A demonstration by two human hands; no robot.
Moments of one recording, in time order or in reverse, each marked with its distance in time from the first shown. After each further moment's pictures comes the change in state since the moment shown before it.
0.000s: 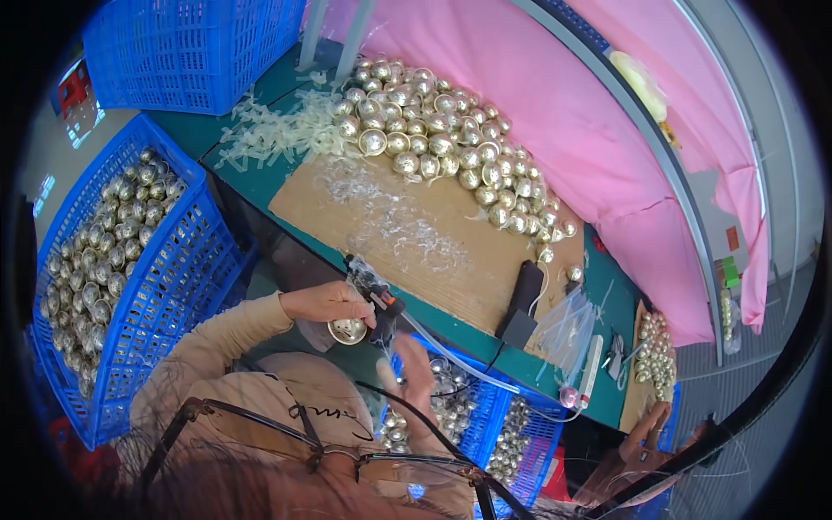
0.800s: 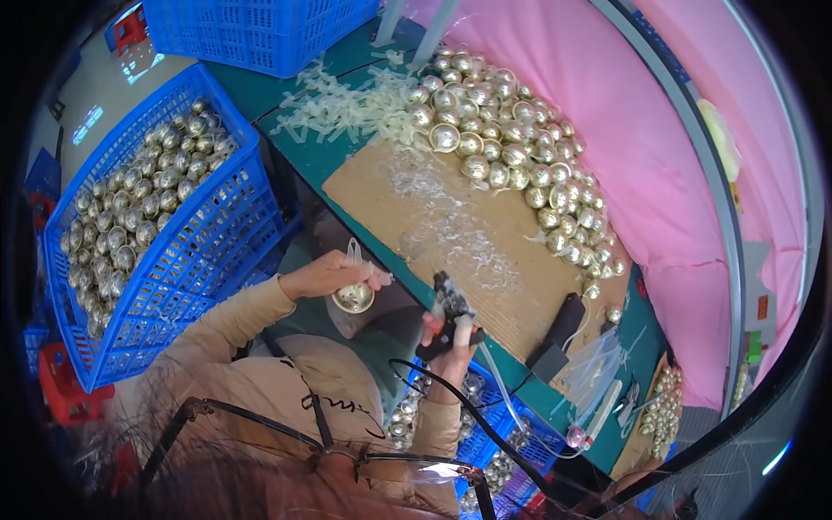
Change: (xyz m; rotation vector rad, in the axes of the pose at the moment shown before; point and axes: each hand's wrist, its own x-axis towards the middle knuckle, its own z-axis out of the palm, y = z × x) left_hand -0.042 -0.017 -0.035 -0.091 0.368 -0.006; right_hand 0.060 0.043 0.038 1.225 0.229 0.671
